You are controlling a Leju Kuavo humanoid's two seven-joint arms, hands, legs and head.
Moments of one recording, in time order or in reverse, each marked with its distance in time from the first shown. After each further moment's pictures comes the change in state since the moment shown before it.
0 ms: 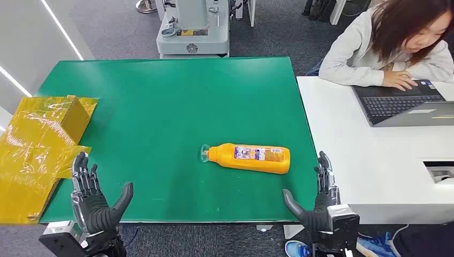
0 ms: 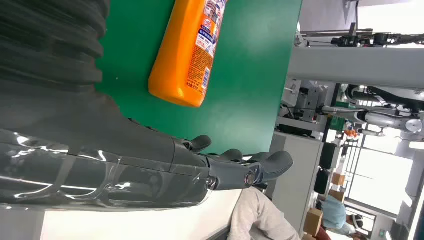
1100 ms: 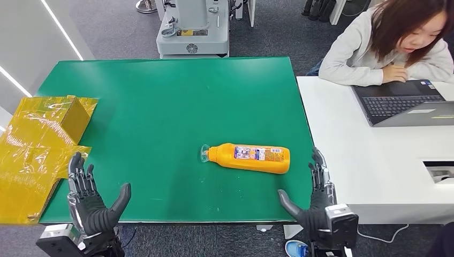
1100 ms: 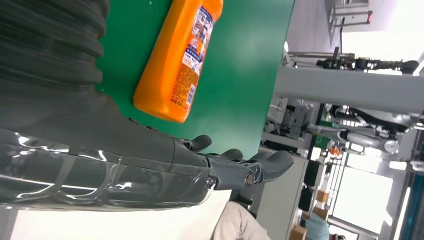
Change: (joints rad) left arm 0.011 0.005 -0.003 -0.022 -0.015 0.017 -0.006; right arm -0.012 0.019 -0.016 -0.016 0.018 0.097 -0.012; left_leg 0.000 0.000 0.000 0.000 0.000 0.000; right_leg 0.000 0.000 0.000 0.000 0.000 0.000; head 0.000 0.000
